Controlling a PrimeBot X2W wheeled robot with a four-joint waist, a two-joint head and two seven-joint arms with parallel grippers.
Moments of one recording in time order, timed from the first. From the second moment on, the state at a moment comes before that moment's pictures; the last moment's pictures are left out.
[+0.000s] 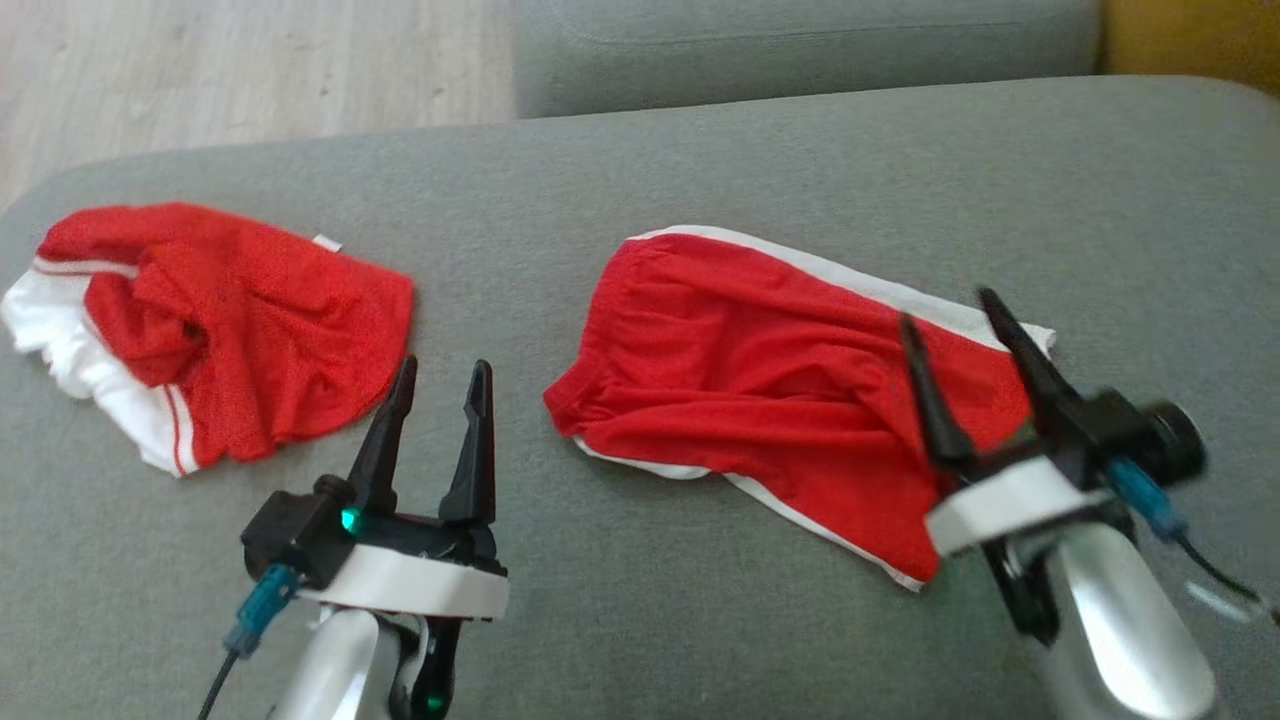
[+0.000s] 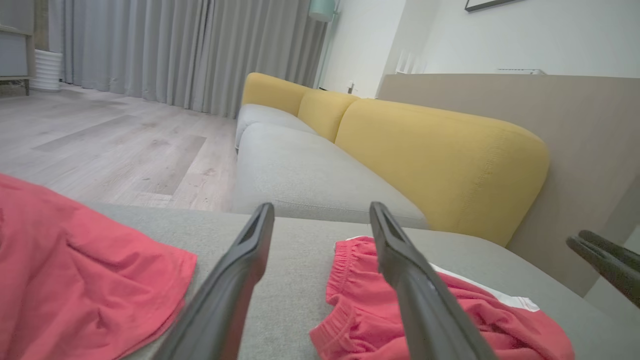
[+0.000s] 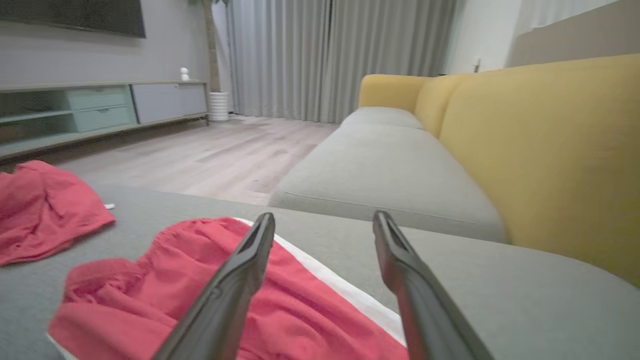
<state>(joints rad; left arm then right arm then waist) -0.17 0.06 -0.27 0.24 -0.37 -0.13 -0.25 -0.26 -0.10 0.17 0.36 0.03 0.13 -0.25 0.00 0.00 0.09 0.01</state>
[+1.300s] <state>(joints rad) -0.17 0.06 -0.30 0.26 -0.37 -0.13 -0.25 -0.11 -0.11 0.34 0.51 0.01 0.13 0.00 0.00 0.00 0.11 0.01</state>
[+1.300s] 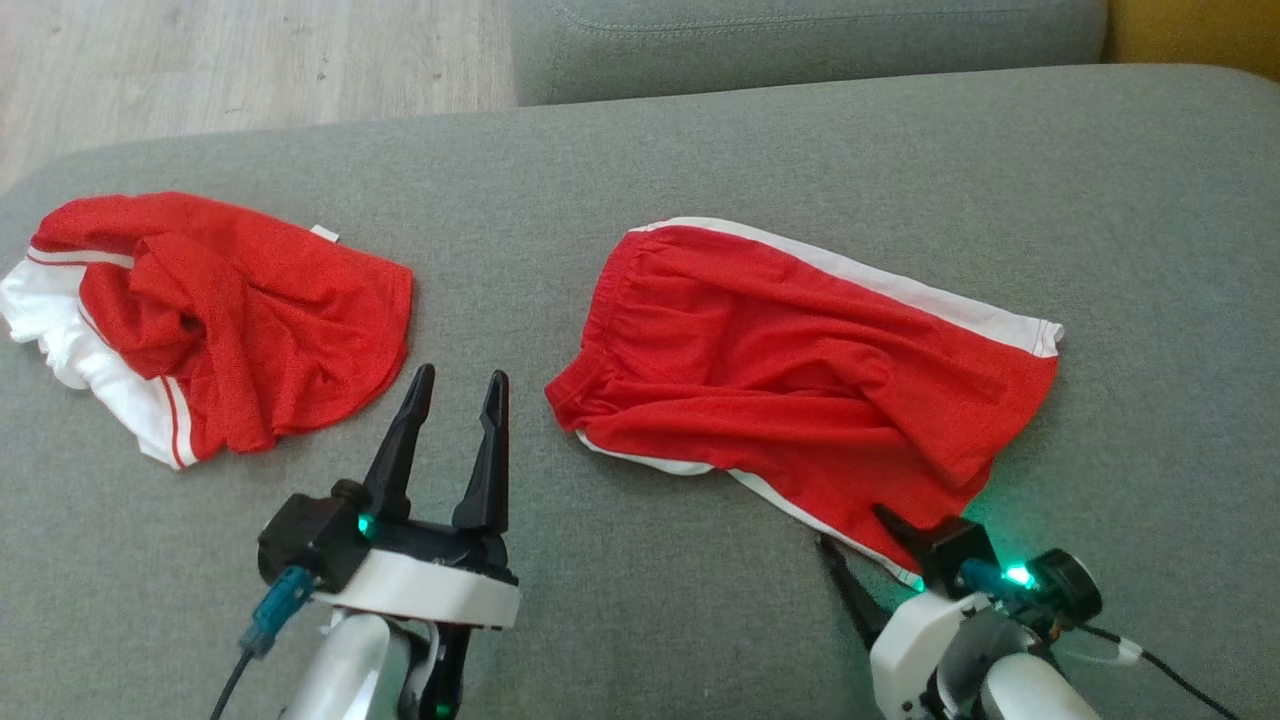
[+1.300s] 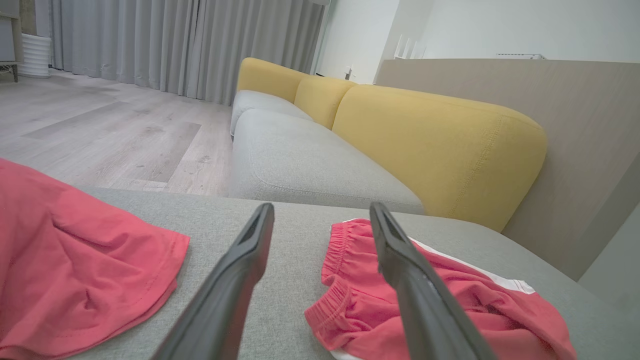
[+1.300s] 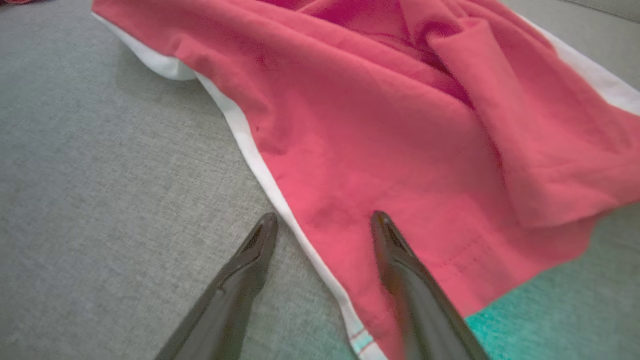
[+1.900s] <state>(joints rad) -0.17 0.06 -0.29 0.25 -0.37 -0.13 -0.25 -0.23 -0.22 0.13 0.52 -0.04 0.13 0.02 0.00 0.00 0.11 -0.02</state>
